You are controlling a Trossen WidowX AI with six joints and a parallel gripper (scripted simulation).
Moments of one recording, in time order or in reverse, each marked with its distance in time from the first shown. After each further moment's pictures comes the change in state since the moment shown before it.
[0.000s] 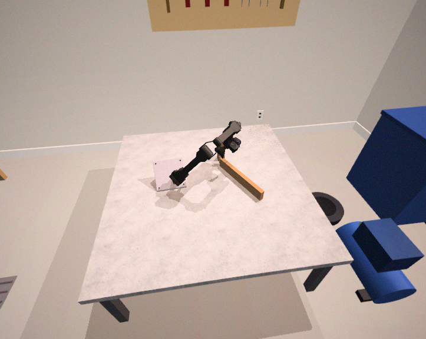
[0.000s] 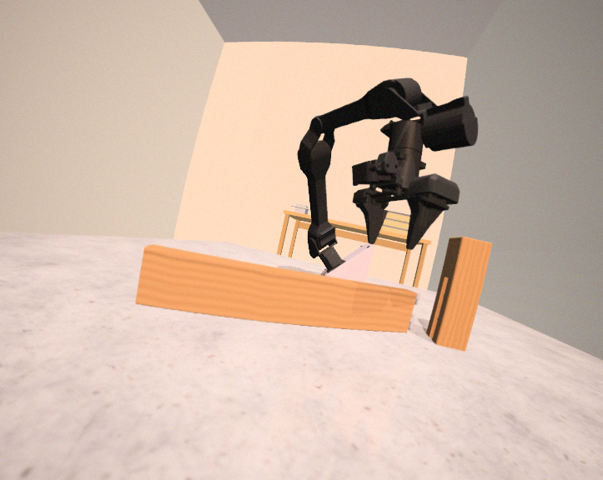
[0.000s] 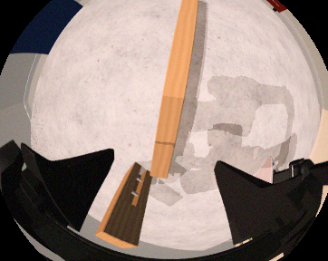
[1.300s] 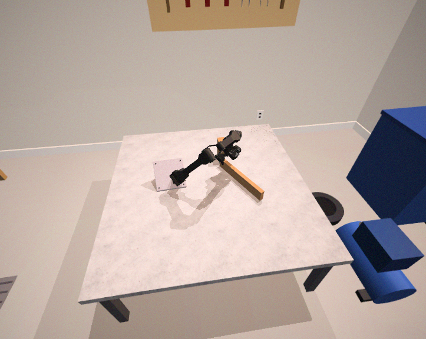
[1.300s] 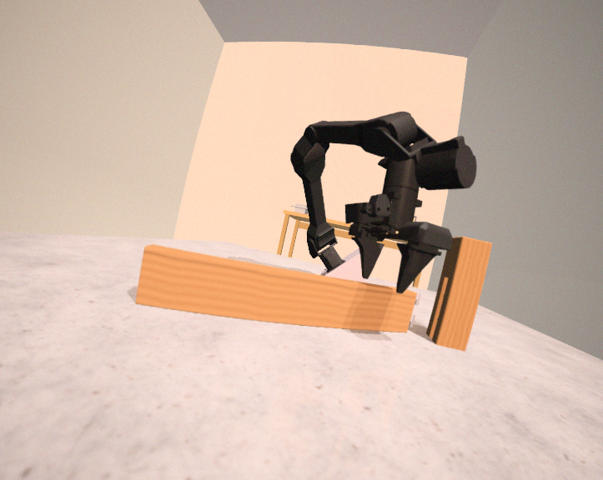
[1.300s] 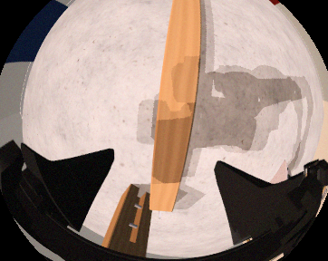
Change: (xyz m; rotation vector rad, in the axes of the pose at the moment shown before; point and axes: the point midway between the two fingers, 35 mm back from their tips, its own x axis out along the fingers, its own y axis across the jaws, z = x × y) arm 0.064 0.004 0.003 0.058 -0.020 -0.012
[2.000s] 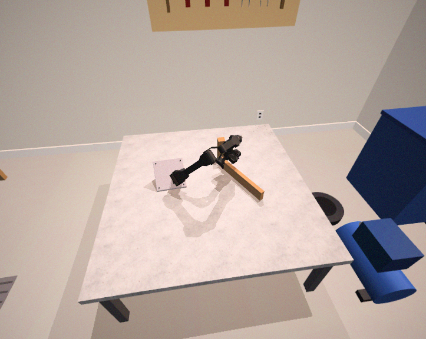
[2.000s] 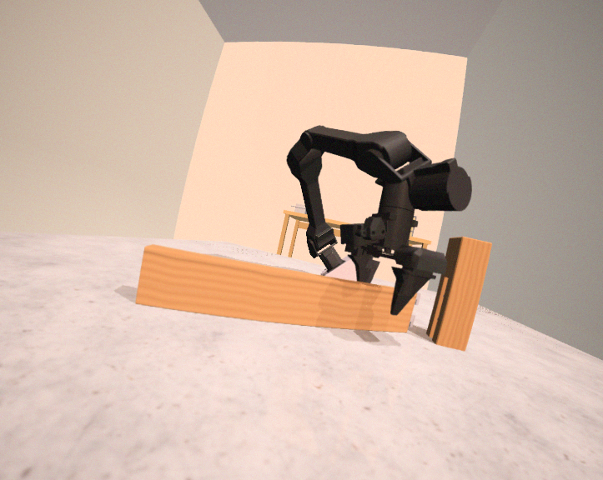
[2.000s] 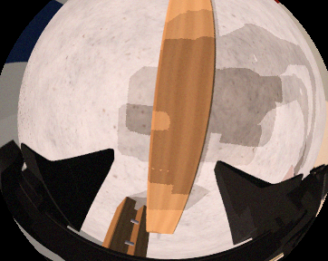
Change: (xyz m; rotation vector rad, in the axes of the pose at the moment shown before) arm 0.033 0.000 0.001 0.002 -0.002 0.001
